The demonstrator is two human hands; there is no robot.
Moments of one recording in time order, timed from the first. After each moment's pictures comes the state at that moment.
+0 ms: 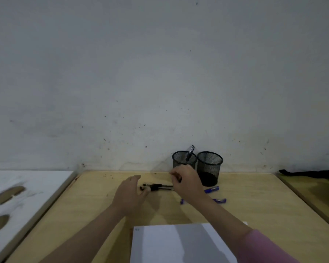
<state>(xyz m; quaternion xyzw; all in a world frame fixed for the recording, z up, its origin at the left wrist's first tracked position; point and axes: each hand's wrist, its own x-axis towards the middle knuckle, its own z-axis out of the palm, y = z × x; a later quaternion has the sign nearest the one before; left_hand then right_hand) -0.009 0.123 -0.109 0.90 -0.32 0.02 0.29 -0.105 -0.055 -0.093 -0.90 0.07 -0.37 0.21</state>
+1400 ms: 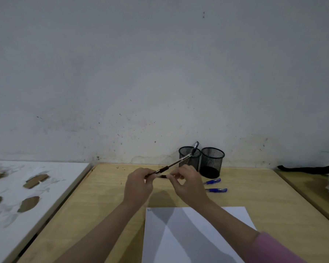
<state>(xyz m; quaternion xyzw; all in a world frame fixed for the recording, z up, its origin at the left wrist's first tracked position) -0.066 0.151 -0.079 0.78 -0.33 0.19 0.50 -0.148 0.004 -0.085 -0.85 0.02 -0.46 0.26</state>
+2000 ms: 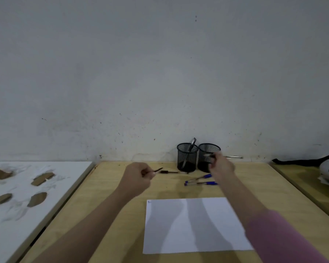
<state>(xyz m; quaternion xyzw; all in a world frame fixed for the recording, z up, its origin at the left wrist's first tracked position) -0.085 0.176 -0.046 0.83 -0.35 0.08 0.43 -0.176 -0.063 -0.039 -0.33 0.35 -0.39 0.79</state>
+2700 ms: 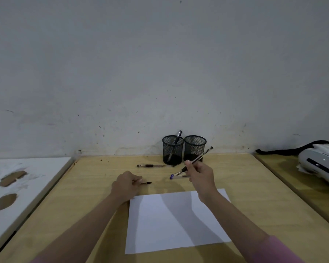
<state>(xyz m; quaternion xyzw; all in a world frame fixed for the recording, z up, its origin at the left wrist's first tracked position) -0.049 0.145 -0.118 0.90 -0.31 -0.02 0.29 -0.203 -0.033 -0.089 -0.63 0.27 -0.36 0.63</state>
